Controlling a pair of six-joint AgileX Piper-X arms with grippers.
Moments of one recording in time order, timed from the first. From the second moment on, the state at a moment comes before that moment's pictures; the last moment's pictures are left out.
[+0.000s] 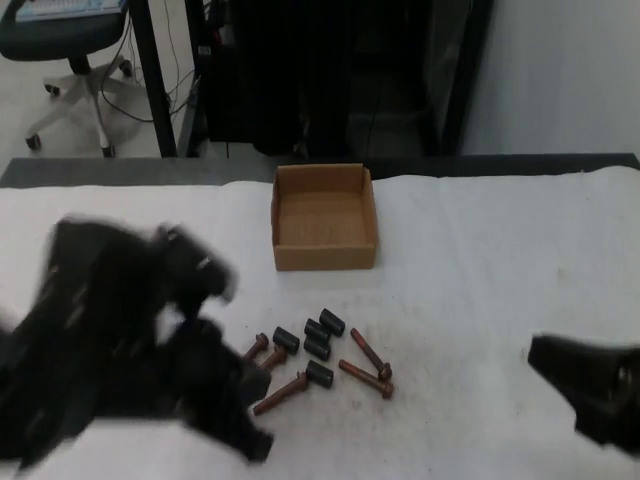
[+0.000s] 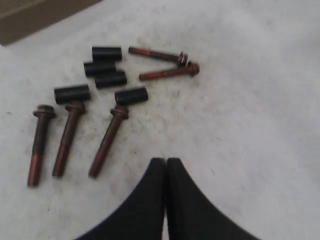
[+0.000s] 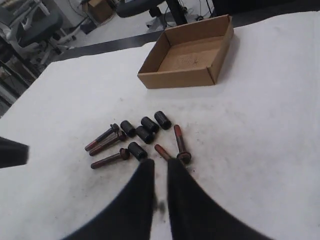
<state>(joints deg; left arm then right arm) -30.8 66.1 -33.3 20.2 17.2 6.0 16.0 30.1 -15.7 13.5 -18.4 18.4</state>
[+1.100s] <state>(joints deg) -30.1 105.7 -70.6 52.8 -3.2 14.8 16.0 52.2 -39.9 24.0 -17.7 0.0</state>
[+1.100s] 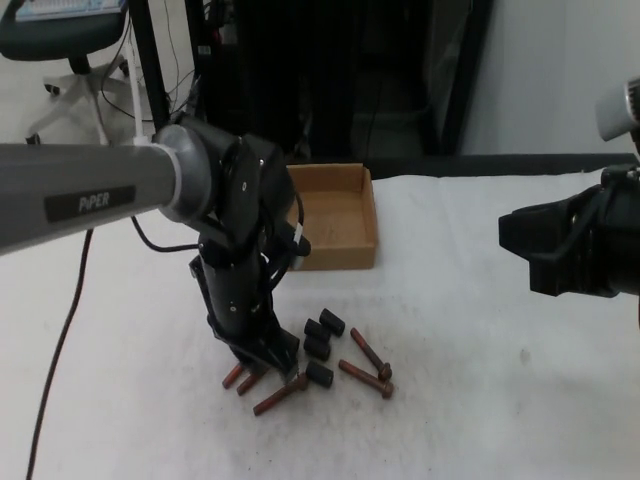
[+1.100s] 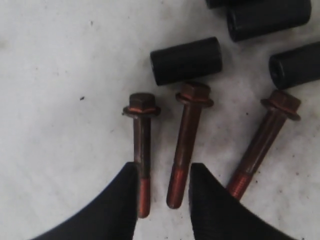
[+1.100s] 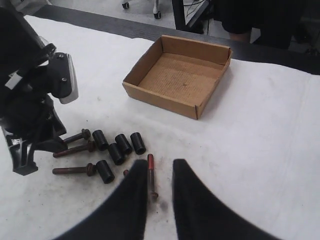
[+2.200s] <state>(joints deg) -29.4 111.2 -71.8 46.6 -3.5 14.9 16.0 52.3 -40.0 24.4 -17.6 0.0</state>
